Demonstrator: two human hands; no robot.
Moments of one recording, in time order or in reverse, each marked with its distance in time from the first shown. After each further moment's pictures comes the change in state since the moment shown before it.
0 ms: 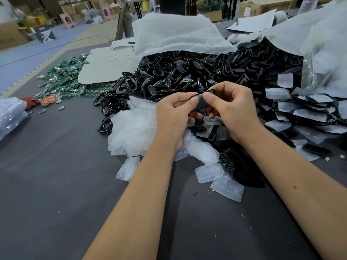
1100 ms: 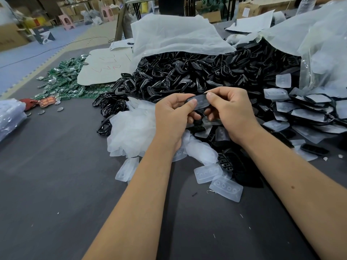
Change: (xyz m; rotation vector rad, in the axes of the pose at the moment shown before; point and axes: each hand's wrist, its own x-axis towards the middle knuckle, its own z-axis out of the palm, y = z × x) left_hand -0.005 0.005 0.003 0.057 0.043 0.015; right_hand 0.002 0.000 -0.002 -0.028 -0.034 0.096
